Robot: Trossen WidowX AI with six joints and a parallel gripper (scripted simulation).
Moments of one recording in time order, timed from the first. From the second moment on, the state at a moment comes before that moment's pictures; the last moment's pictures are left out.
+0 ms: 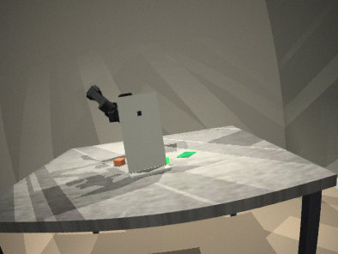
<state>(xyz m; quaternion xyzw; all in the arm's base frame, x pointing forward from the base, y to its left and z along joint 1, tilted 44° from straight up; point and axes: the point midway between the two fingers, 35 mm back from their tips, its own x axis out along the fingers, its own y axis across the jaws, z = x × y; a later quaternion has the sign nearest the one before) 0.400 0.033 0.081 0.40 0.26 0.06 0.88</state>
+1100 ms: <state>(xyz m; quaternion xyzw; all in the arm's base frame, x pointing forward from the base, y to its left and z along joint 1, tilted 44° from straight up) 0.383 0.030 0.085 0.40 0.26 0.05 0.88</state>
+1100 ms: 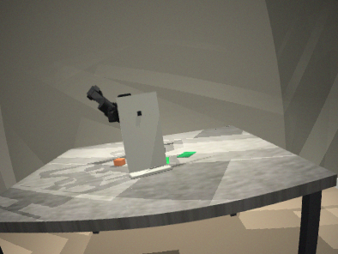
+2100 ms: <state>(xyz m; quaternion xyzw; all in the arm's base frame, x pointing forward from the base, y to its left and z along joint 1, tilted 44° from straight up) 0.369 0.028 0.089 0.40 0.26 0.05 0.88</state>
